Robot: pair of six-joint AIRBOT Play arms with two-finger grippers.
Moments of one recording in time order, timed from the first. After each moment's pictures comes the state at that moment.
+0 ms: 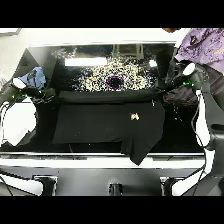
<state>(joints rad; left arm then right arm) 0.18 -1.72 1.46 1.21 -1.07 -1.47 -0.10 -1.85 1.77 -1.20 1.28 1.48</state>
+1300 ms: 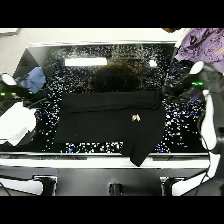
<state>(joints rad) 0.24 -1.63 1.52 1.36 -1.32 -1.62 -0.17 -1.77 1.76 -1.27 1.52 1.50</state>
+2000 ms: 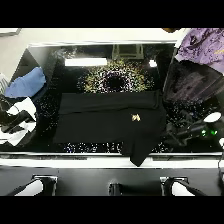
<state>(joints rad) 0.43 -1.19 1.03 1.39 -1.31 -1.66 -0.40 -1.25 0.71 -0.97 1.43 1.34</state>
